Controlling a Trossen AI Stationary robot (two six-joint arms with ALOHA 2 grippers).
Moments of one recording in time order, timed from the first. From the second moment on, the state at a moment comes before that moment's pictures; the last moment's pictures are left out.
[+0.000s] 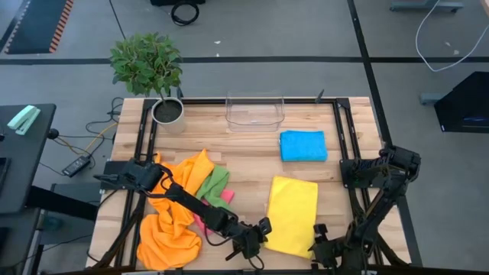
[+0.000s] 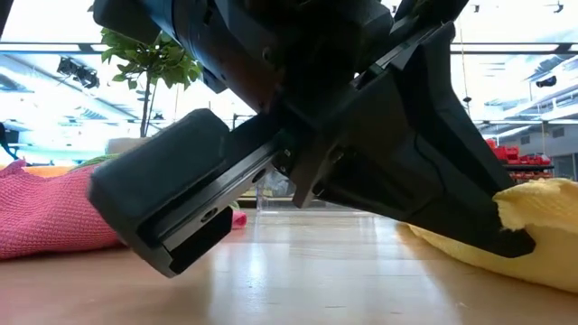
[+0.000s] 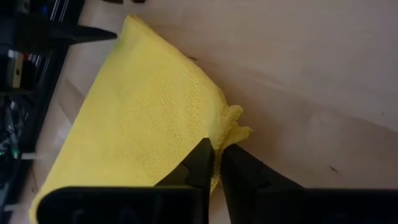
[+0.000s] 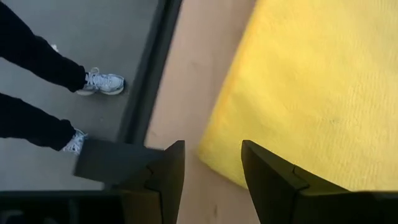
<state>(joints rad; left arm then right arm) -0.51 2.26 1.48 0.12 -0.21 0.80 1.15 1.79 0.87 -0.16 0.45 0.89</state>
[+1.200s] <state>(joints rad) -0.40 2.23 1.47 0.07 0.17 -0.18 1.17 1.62 0.85 -0.38 0.61 1.48</state>
